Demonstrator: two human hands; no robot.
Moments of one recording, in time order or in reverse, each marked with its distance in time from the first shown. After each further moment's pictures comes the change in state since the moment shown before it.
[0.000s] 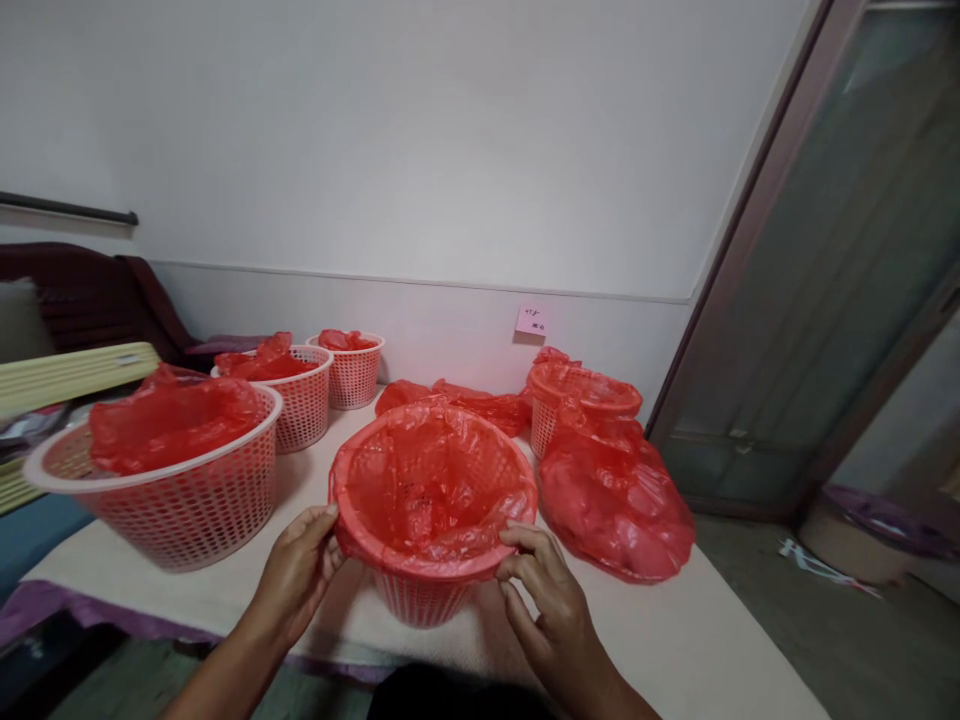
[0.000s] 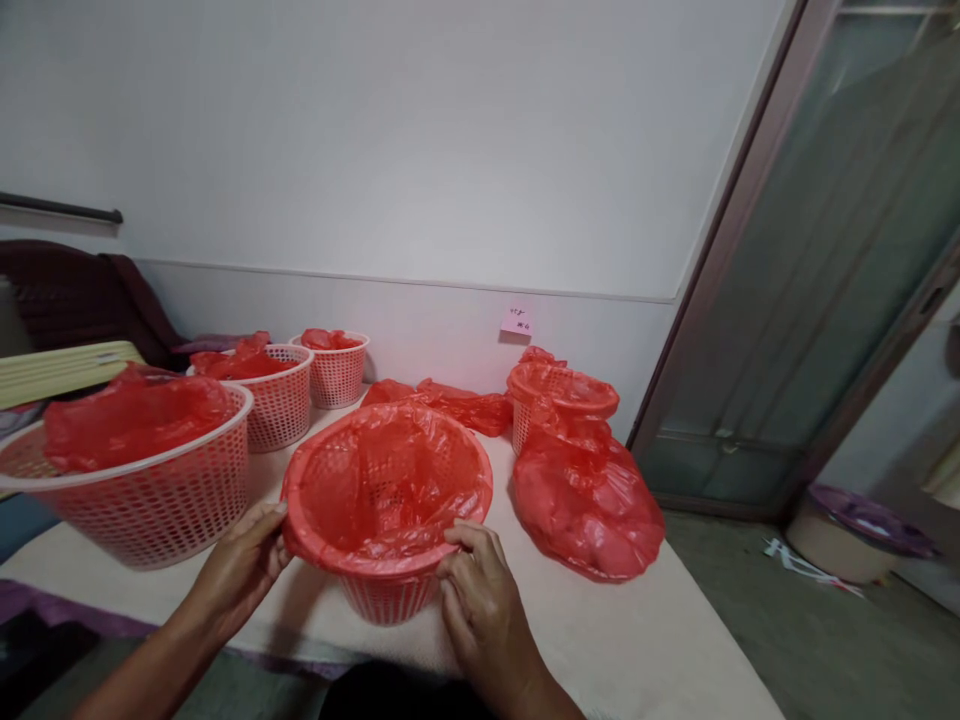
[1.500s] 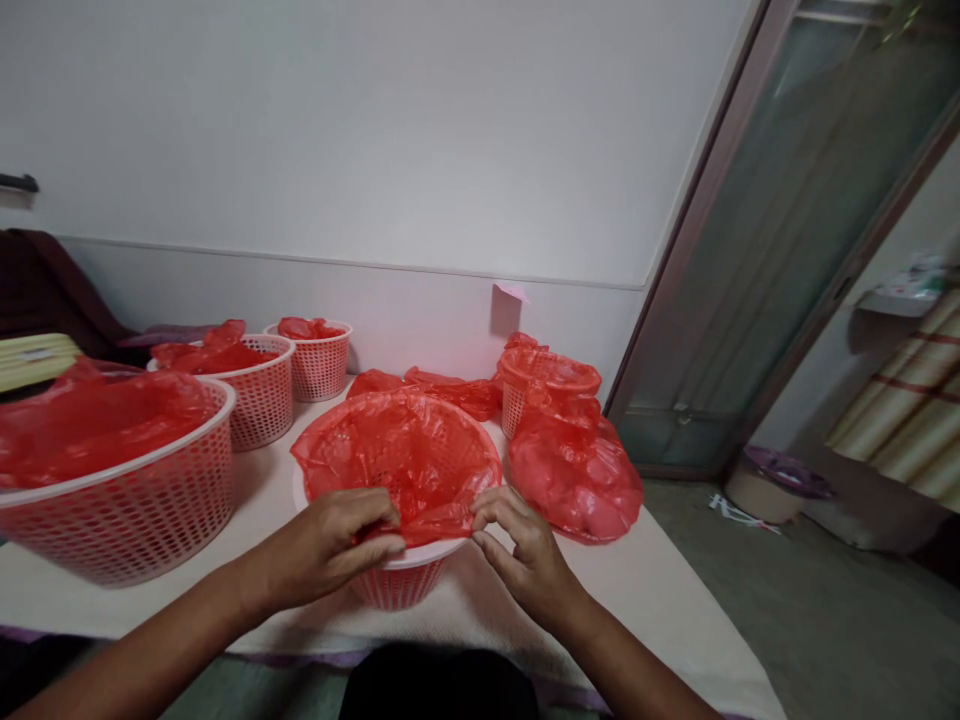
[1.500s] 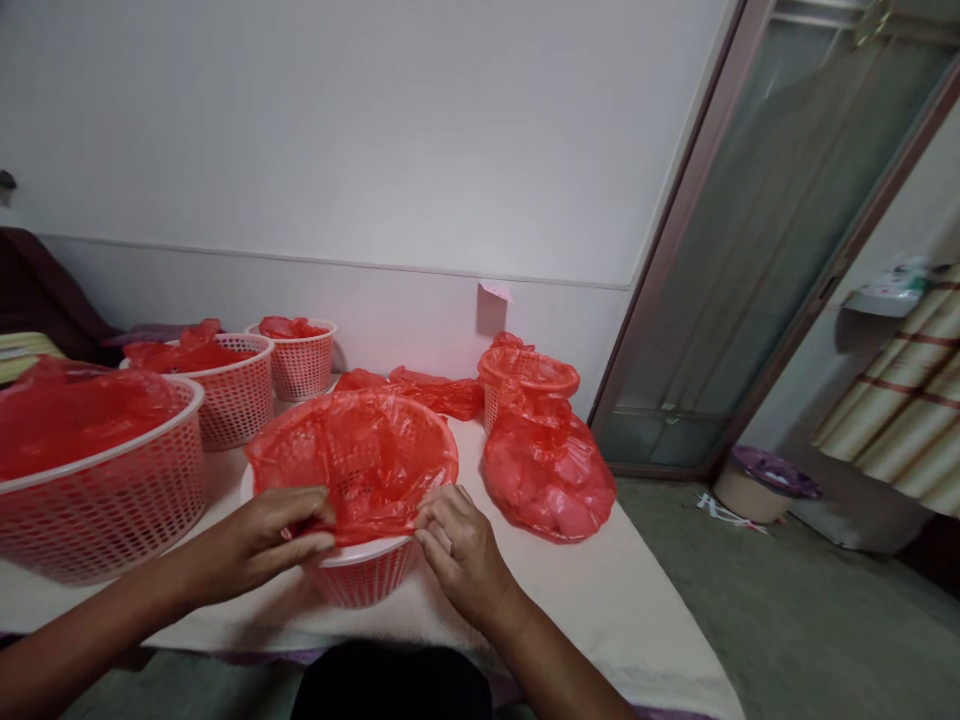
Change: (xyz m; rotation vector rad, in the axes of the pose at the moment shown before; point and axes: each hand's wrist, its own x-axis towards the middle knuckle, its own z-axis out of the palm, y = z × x) left_hand -0.017 0.052 0.064 1.303 -1.038 0.632; right_hand 0.027 0.006 -0.022 0.255 -0.059 0.148
